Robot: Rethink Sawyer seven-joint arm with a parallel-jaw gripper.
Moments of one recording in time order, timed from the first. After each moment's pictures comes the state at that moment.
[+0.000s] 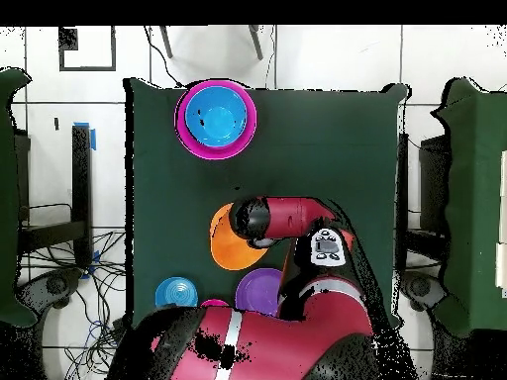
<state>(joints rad) -0.22 -0.39 -0.05 1.57 -0.27 0.56 1.57</state>
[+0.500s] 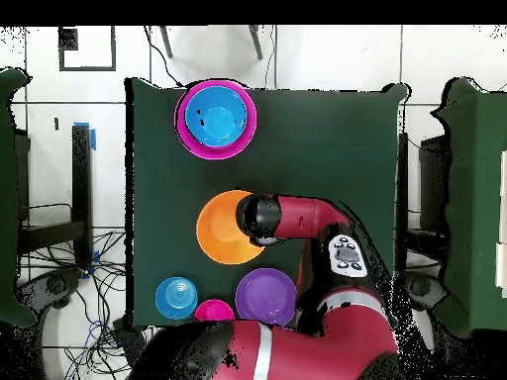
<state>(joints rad) -0.28 -0.46 0.00 1.62 -0.22 0.56 1.57</state>
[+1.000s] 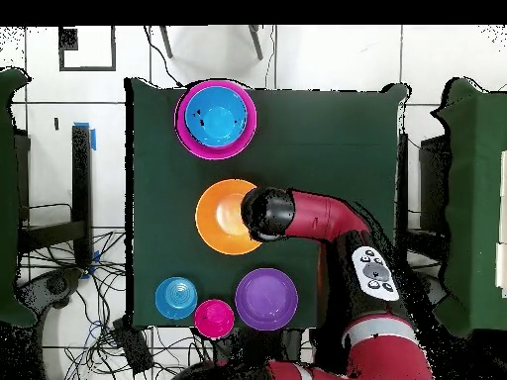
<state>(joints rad) -0.37 -0.60 0.10 1.70 -0.15 0.58 1.57</state>
